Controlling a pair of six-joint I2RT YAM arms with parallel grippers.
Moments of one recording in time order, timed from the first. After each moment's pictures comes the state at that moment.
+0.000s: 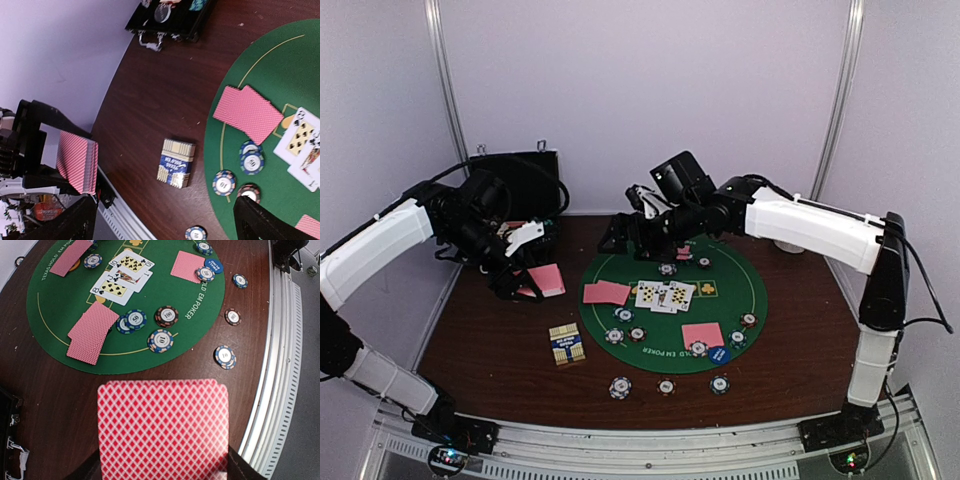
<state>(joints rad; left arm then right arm) -0.45 1.37 1.32 -1.13 0.48 0.66 0.88 1.89 1.80 -0.59 -0.28 0.64</state>
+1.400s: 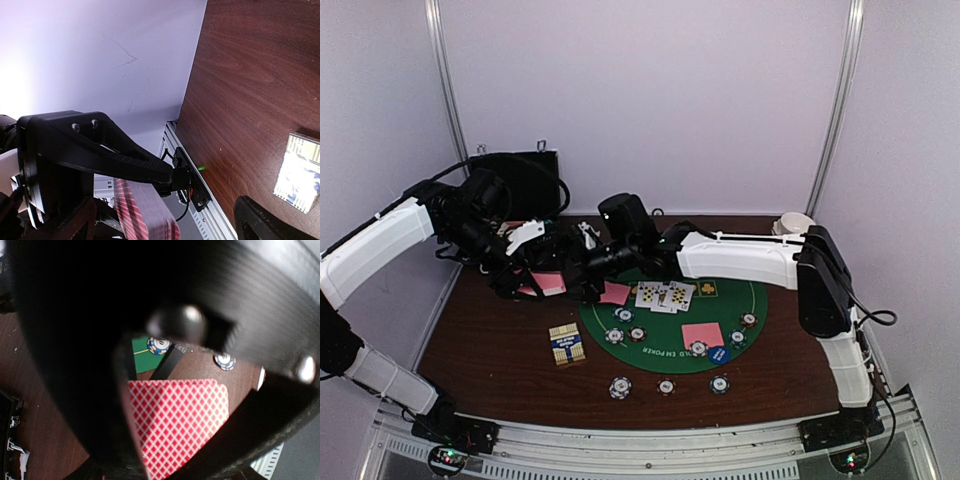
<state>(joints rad) -0.45 1.38 1.33 -1.13 0.48 0.66 0.99 2.21 1.89 -0.06 -0.64 1.16</state>
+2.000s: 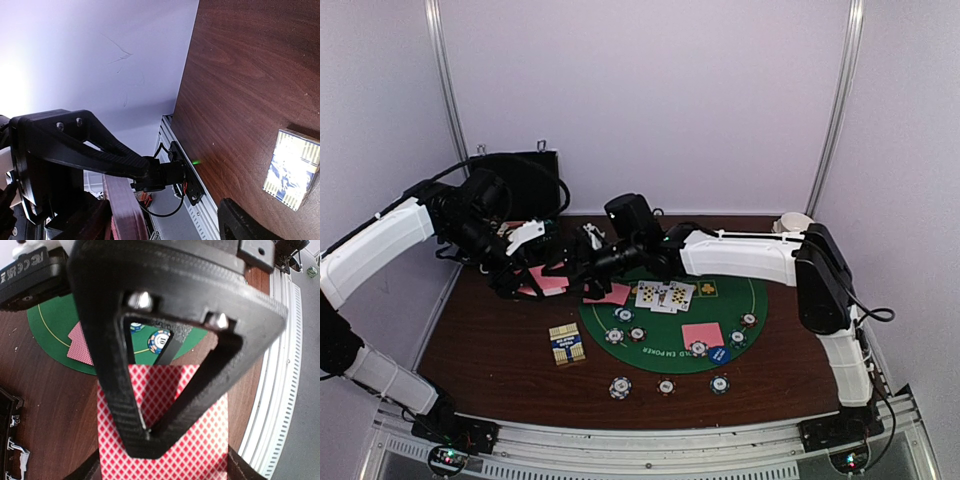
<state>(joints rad) -0.45 1.38 1.33 -1.13 0.48 0.66 0.95 2.23 1.88 -0.06 -0.69 1.15</state>
